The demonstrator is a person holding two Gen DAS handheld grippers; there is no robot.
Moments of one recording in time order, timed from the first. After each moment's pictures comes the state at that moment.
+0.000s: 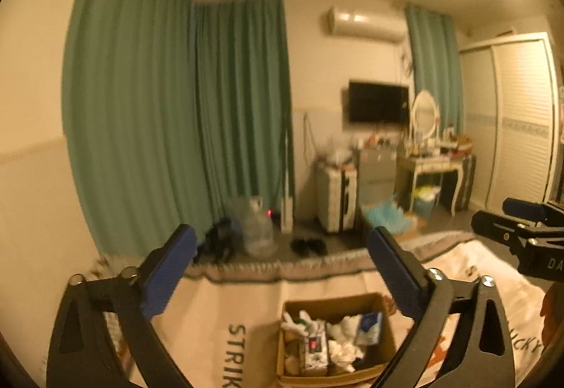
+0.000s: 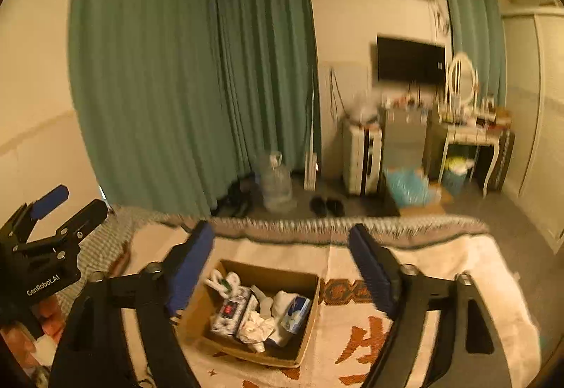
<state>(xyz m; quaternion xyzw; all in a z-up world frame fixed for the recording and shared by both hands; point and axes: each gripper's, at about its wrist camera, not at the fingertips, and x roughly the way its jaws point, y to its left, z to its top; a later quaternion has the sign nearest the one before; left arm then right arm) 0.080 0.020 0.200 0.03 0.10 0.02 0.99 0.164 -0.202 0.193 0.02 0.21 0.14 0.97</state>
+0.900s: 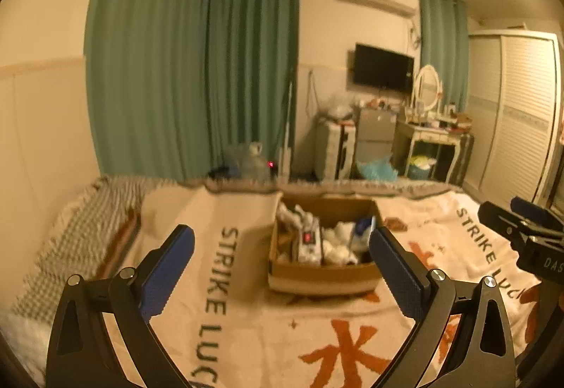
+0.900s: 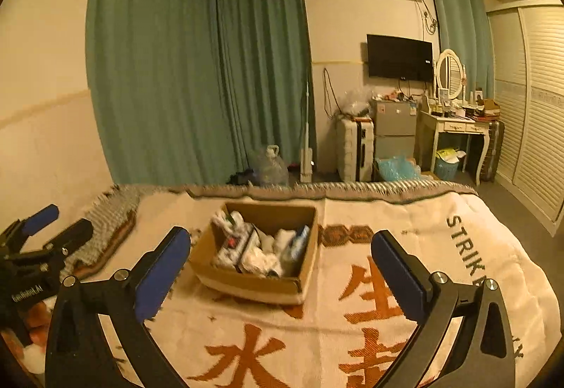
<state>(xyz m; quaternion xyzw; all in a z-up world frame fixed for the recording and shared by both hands) 0.028 0.032 0.052 -0.02 0.20 0.03 0.98 0.056 -0.214 0.077 0.02 0.20 0.12 0.97</state>
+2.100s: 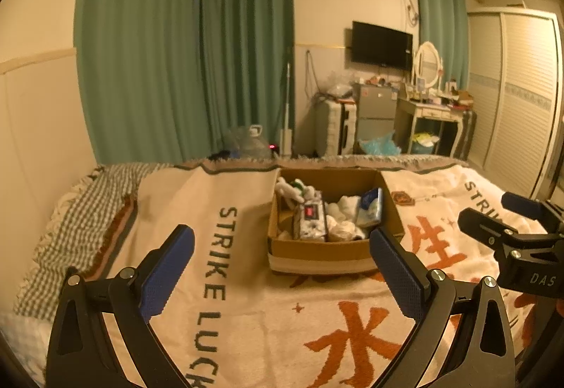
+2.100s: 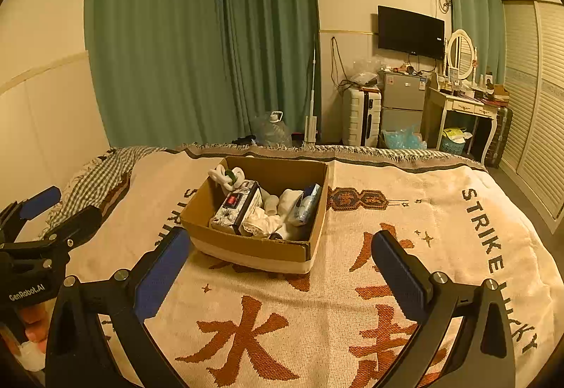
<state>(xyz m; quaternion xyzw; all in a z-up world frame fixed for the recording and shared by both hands) 0.033 0.023 0.019 0.00 0.23 0.02 0.97 0.079 -0.185 0.027 0.00 0.26 0.13 0.96</state>
